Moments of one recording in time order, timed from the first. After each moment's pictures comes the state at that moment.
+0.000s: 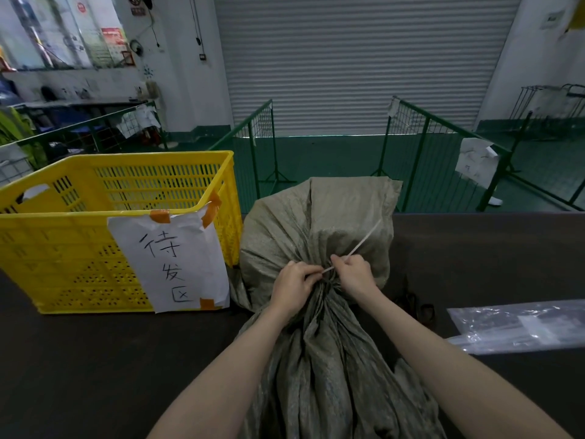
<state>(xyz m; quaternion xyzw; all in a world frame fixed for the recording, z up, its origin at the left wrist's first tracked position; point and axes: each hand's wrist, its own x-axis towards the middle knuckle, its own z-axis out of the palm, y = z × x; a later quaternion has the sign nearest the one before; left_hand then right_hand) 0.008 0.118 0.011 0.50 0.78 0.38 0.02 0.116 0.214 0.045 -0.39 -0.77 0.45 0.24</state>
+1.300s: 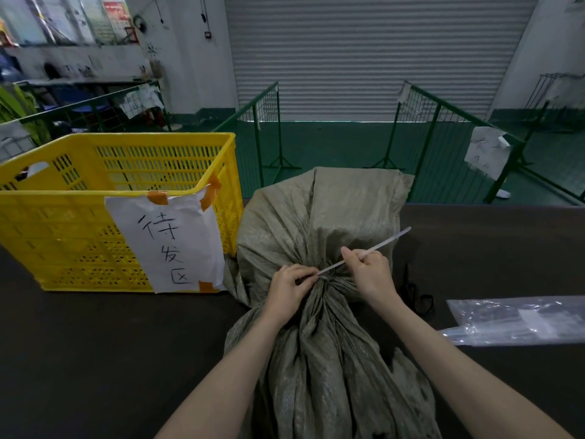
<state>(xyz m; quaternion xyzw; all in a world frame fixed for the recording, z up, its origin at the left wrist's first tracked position) 0.026 0.092 -0.008 0.45 0.75 0.48 0.04 0.153 0.206 0.048 -0.31 -0.79 0.43 0.32</state>
